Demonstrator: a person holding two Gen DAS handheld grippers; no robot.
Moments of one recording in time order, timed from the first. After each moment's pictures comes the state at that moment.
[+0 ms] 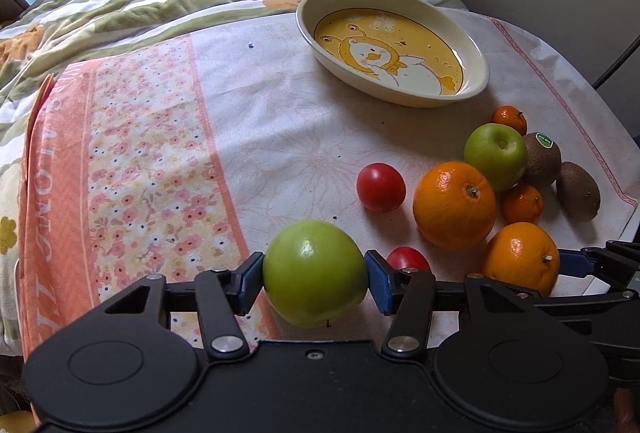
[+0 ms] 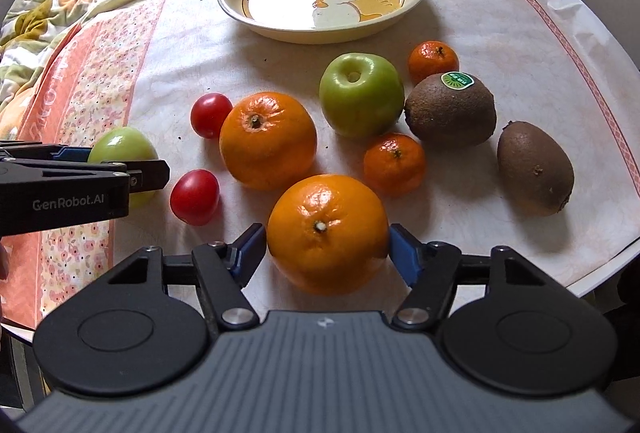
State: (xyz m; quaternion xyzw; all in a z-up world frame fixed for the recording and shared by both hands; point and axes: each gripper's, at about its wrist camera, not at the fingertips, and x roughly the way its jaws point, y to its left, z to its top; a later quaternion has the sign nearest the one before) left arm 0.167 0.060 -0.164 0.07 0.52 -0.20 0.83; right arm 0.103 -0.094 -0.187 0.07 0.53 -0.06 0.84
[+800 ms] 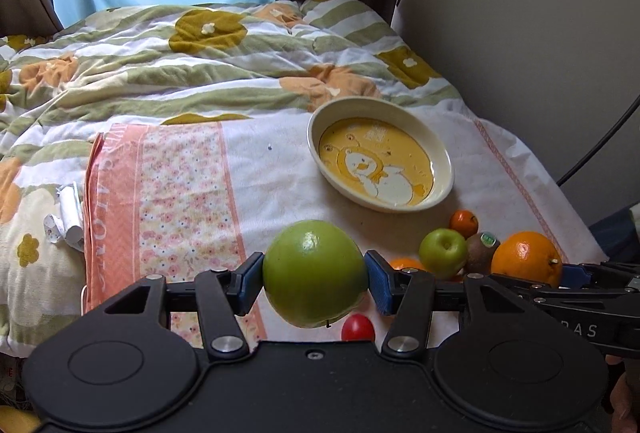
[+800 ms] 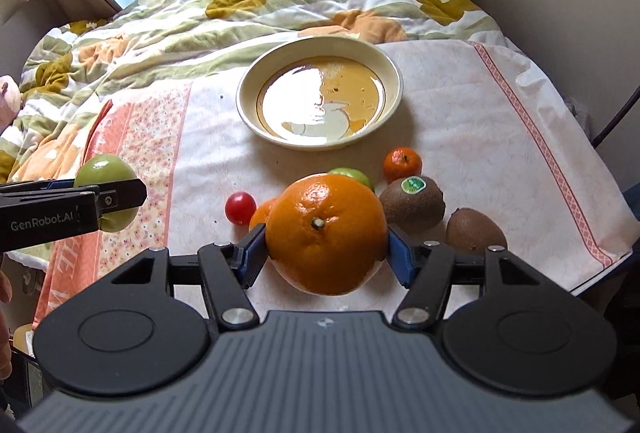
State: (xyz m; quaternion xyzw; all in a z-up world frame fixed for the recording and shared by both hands) left arm 0.151 0.075 -0.067 0.00 0.44 -0.18 0.88; right arm 0.098 -0.120 -0.082 0.10 0.46 -0.05 0.88
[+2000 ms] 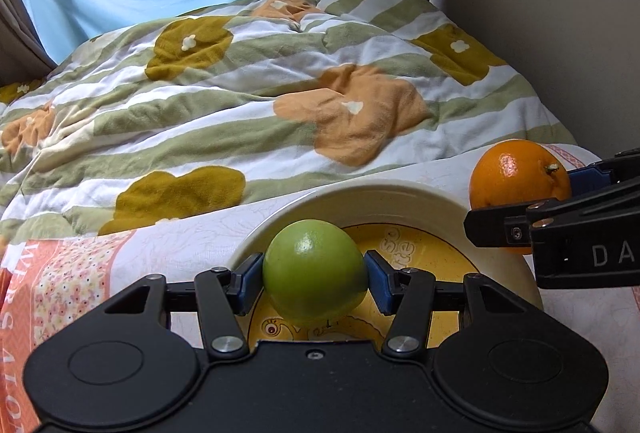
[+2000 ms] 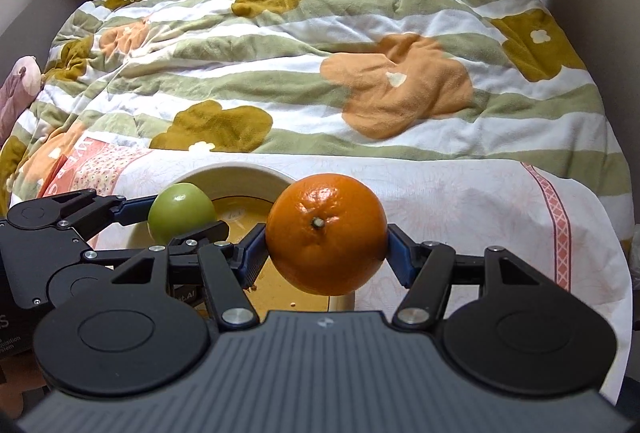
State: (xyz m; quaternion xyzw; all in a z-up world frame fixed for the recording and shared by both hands) left arm 0.351 -0.101 -0.155 0.10 0.46 -0.10 0.88; right arm 0.371 -0.253 -0.144 0.05 0.50 0.09 0.86
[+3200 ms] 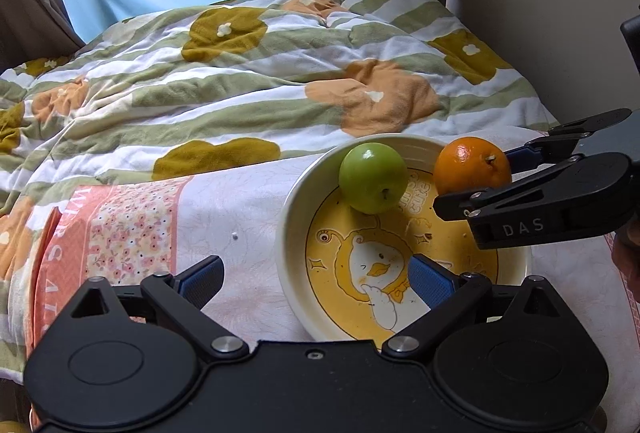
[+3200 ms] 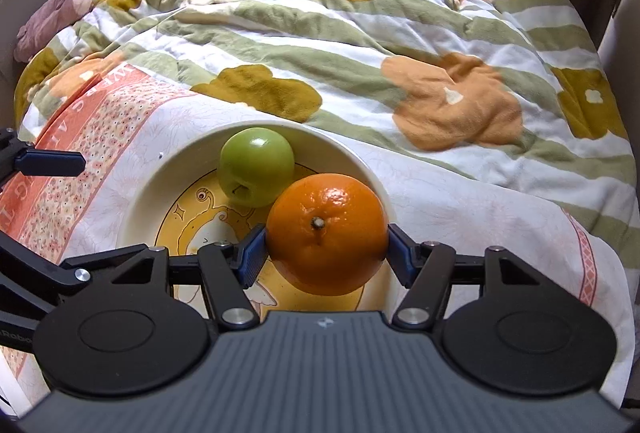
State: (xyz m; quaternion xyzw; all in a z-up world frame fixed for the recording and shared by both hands) left arm 0.287 -0.052 -0.121 0.07 0.46 -0.08 0.88; right arm 0.354 -0.207 -0.163 -0.07 0.47 0.18 0.86
